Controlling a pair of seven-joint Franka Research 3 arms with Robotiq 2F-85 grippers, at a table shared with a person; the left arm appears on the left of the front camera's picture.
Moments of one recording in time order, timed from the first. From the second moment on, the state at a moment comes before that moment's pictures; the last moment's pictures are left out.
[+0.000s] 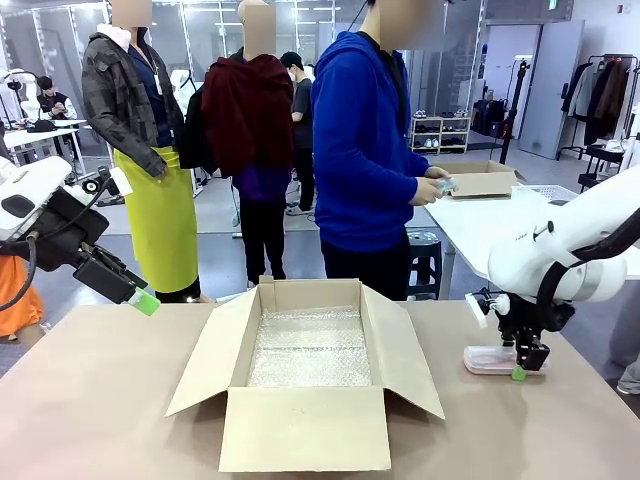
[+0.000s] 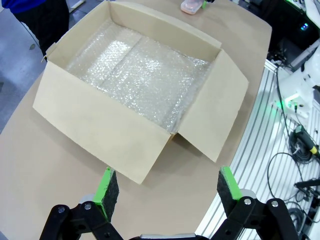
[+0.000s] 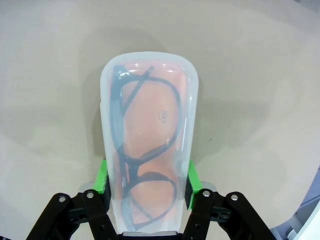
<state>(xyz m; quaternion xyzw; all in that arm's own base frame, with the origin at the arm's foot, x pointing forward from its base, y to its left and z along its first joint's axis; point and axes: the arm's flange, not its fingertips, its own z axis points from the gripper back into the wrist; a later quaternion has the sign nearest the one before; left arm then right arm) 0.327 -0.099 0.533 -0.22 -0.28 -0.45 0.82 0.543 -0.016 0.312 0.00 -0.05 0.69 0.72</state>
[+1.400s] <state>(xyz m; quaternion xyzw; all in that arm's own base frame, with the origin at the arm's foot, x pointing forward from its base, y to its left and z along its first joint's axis) 0.327 -0.100 0.533 -0.21 -0.28 -0.45 0.82 0.548 0.244 0.490 0.00 -0.10 0.64 0.76</state>
